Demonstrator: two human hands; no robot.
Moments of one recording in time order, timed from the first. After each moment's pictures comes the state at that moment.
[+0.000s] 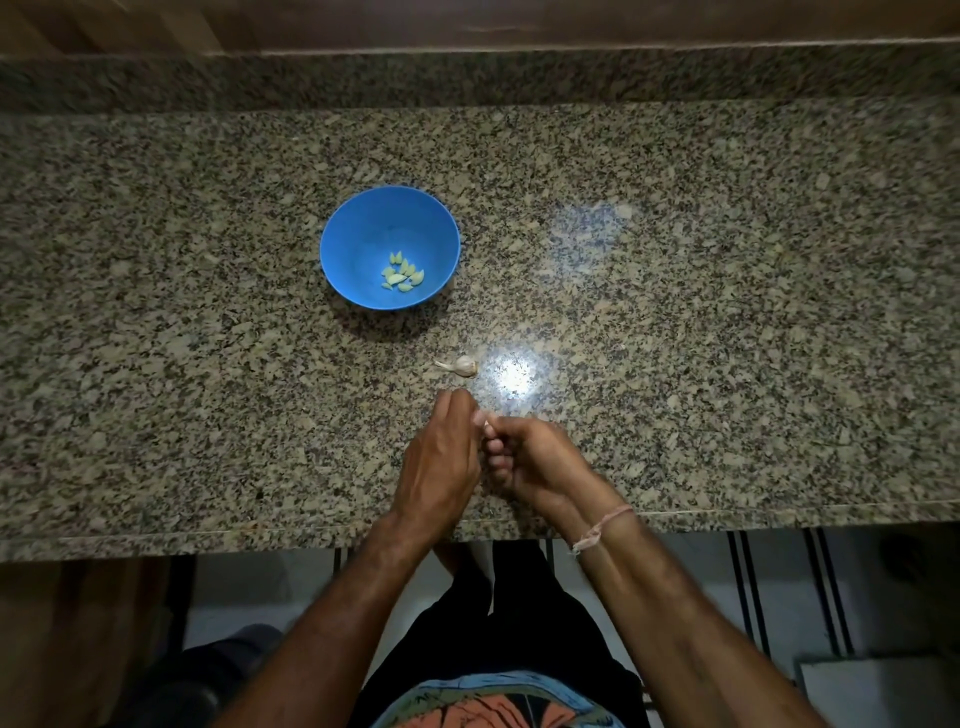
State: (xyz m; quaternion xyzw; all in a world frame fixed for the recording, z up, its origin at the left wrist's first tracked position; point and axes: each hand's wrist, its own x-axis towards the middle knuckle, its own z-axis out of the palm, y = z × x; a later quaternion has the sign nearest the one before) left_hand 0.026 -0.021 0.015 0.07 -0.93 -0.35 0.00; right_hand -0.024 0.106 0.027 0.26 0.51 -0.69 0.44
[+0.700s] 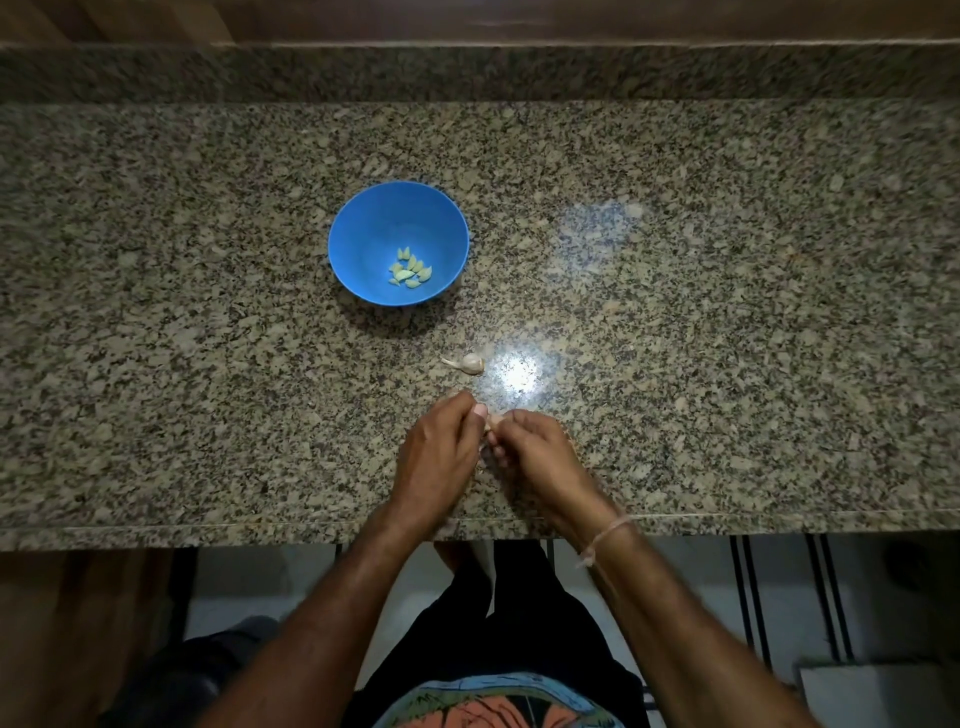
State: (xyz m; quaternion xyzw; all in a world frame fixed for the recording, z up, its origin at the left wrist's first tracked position) left_hand 0.023 -0.034 0.008 0.13 -0.90 -0.42 -0.03; right_hand -0.015 0.109 0.018 0.13 0.64 -0.65 0.38
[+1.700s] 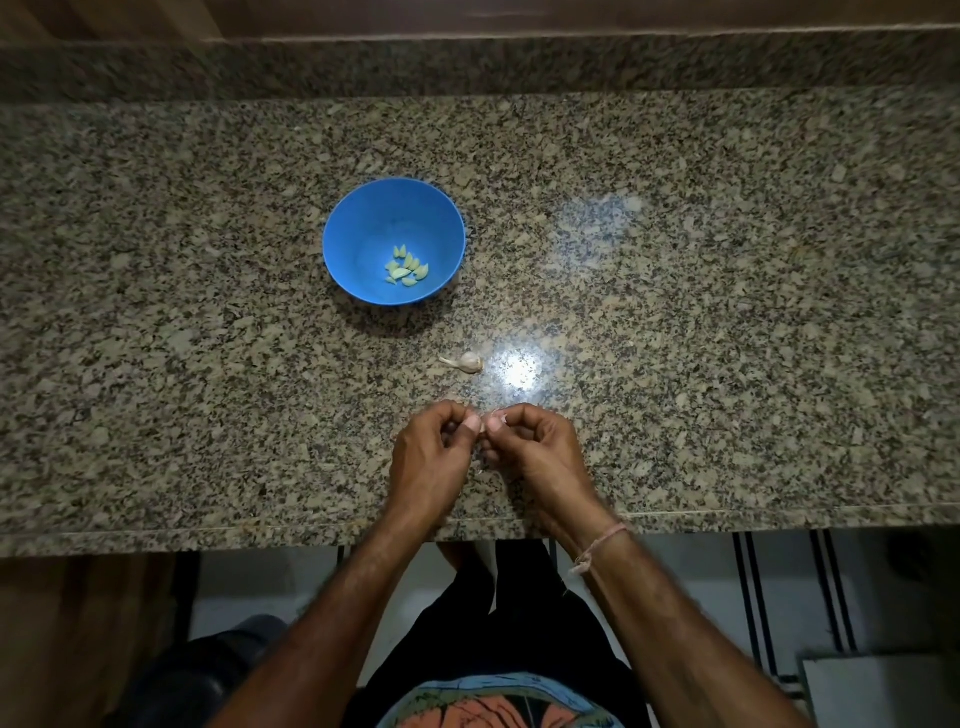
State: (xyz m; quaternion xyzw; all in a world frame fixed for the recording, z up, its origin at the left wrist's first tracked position) left_hand 0.028 -0.034 0.016 0.27 -0.80 -0.53 -0.08; right_hand -0.009 0.108 0.014 0.16 0.56 -0.75 0.31
